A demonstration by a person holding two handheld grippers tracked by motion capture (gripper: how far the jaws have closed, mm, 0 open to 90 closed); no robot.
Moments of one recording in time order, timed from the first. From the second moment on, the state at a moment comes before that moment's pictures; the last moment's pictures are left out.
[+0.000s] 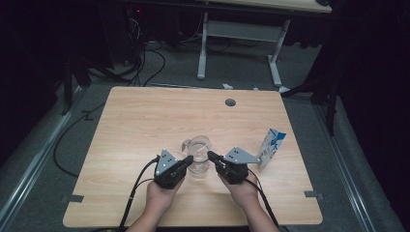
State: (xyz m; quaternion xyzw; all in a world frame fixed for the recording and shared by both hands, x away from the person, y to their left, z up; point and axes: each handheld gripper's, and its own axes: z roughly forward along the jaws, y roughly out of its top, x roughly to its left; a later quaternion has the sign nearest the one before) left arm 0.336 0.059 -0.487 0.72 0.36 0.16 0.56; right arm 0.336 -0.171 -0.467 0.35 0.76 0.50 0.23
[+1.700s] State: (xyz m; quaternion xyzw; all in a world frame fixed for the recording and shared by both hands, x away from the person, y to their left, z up) left arm 0.339 0.116 -0.498 0.73 0.41 0.19 0.51; right arm 0.332 -0.175 -0.476 0.34 0.76 0.49 0.24
